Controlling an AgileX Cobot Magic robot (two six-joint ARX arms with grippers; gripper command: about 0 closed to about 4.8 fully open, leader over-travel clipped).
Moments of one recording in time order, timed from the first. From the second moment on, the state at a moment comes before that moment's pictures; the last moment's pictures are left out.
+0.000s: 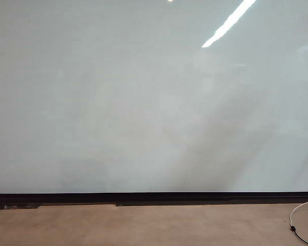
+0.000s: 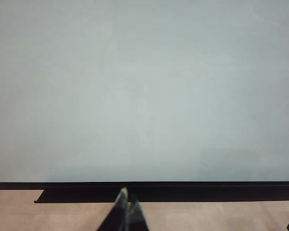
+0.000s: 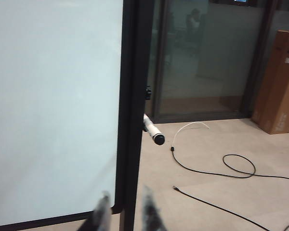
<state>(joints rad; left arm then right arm) 0.00 0.00 0.00 -0.04 0.00 -0.01 0.02 0.00 0.00 0.12 0.26 -0.08</state>
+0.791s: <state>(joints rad) 0.00 0.00 0.00 -0.04 0.00 -0.01 0.00 0.33 0.01 0.42 0.31 -0.13</state>
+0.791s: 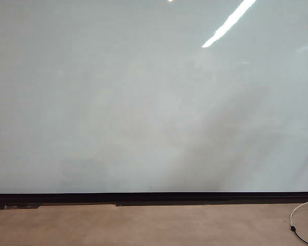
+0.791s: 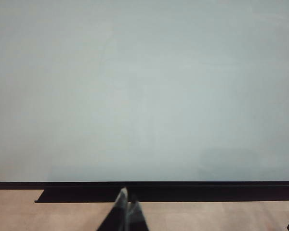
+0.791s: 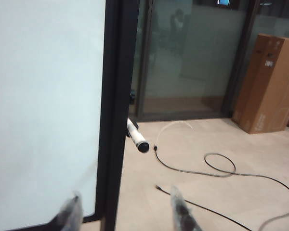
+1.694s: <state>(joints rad) 0.00 0.00 0.00 -0.04 0.00 -0.01 -0.27 0.88 0.14 0.80 -0.03 -0.17</state>
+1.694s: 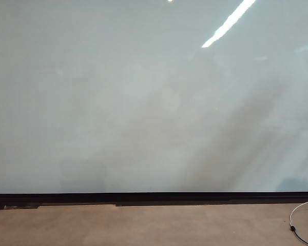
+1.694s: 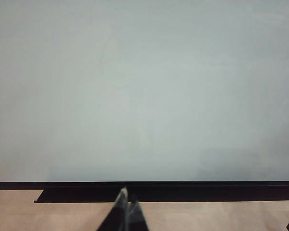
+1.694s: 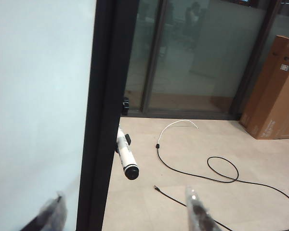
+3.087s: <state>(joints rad) 0.00 0.00 0.00 -0.04 0.00 -0.01 -0.45 1.59 0.31 1.37 -0.39 -0.06</state>
